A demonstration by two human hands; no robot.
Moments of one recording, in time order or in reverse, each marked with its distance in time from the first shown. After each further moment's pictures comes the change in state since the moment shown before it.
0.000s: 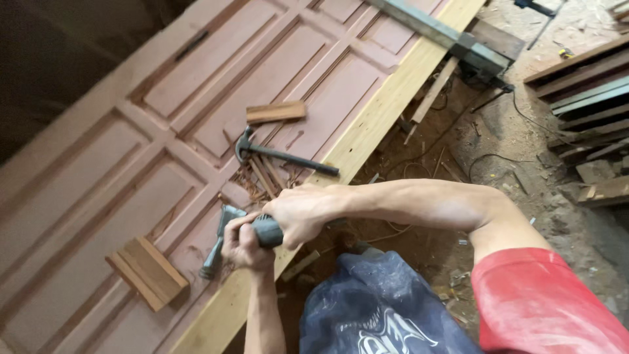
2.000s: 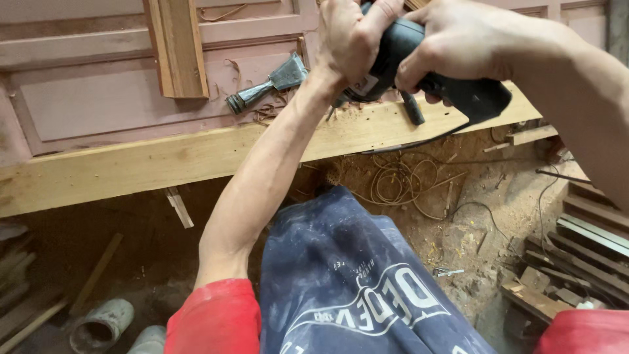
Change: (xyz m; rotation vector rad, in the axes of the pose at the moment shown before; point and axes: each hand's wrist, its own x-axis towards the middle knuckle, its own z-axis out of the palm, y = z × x) left_hand 0.118 -0.020 0.029 0.148 -0.138 0.117; right_hand 0.056 -0.013 -0.075 -0.084 -0.048 0.229
